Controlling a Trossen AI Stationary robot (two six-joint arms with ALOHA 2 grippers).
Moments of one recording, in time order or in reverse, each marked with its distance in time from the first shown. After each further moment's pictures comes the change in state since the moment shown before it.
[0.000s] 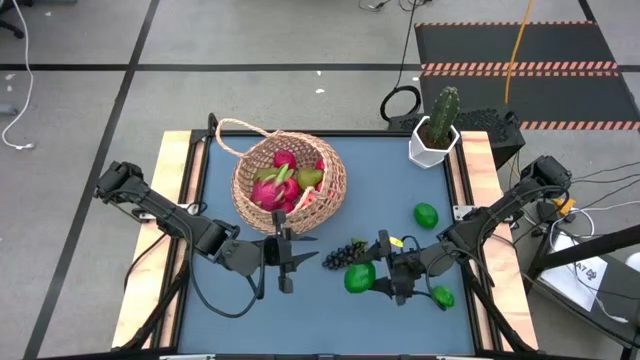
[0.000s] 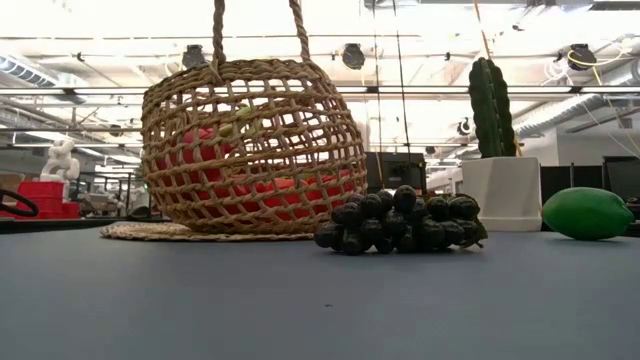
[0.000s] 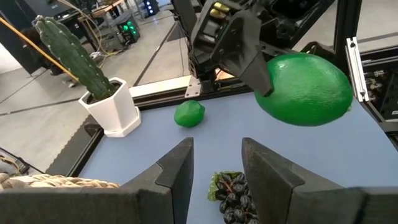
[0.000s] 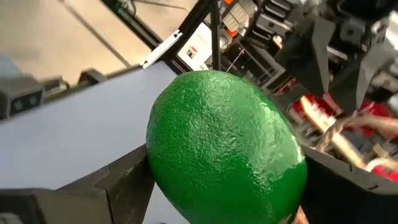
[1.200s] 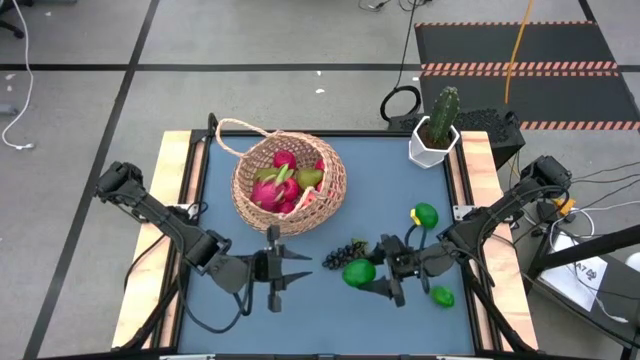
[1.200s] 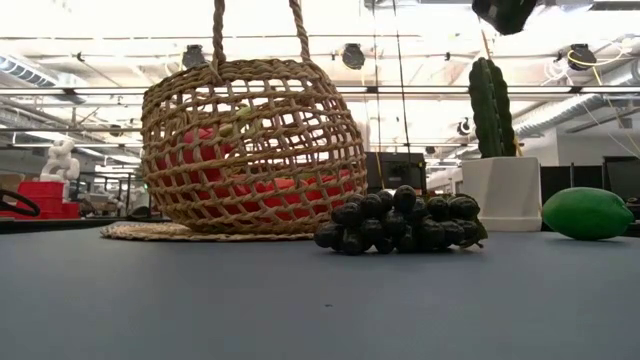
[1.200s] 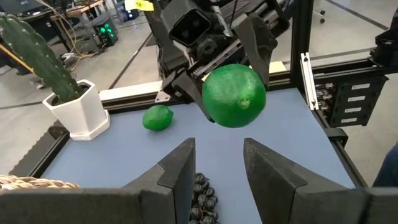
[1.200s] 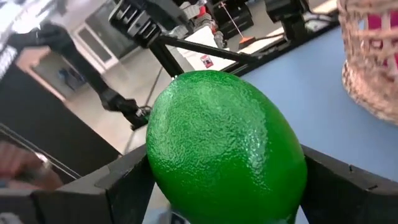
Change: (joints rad) left arm -0.106 0.000 0.000 0.006 0.002 -0.093; right arm 0.000 0.000 0.000 0.000 -0.001 1.275
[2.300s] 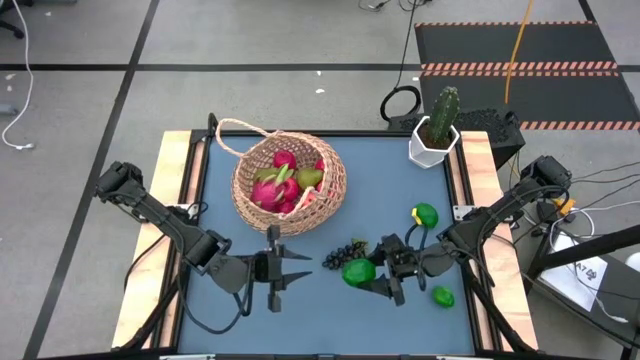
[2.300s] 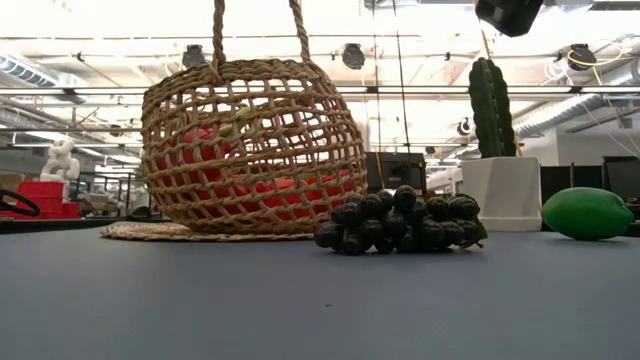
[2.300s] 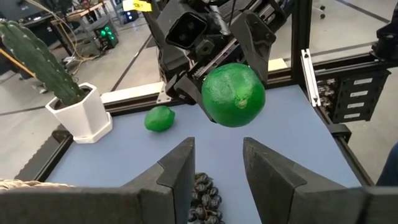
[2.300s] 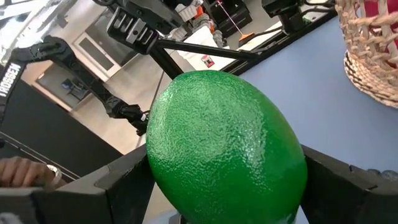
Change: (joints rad) left arm 0.000 0.000 0.000 0.001 -0.002 0.034; right arm 0.000 0.000 0.000 0.000 0.001 0.081
